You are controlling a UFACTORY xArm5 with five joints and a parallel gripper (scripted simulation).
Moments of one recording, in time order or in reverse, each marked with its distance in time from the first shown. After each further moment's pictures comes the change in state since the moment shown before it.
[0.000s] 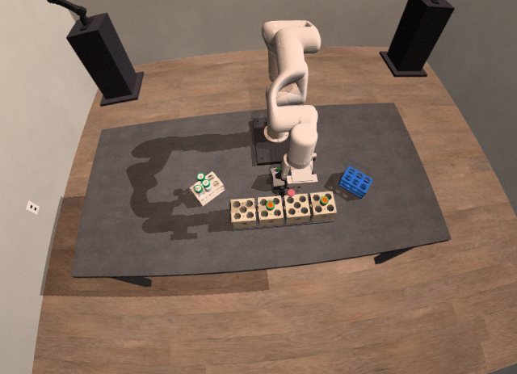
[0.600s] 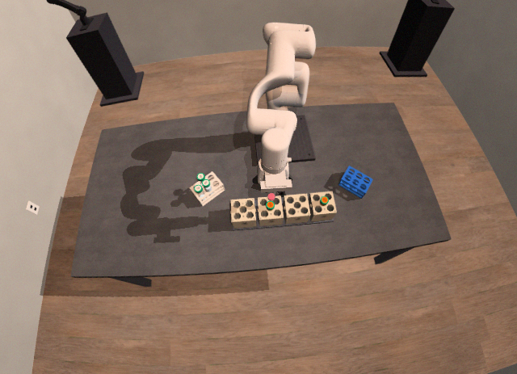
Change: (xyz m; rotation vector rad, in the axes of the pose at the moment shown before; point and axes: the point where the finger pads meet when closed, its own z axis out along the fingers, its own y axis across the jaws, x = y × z) arm 0.010 0.078 0.001 0.000 -0.002 0.000
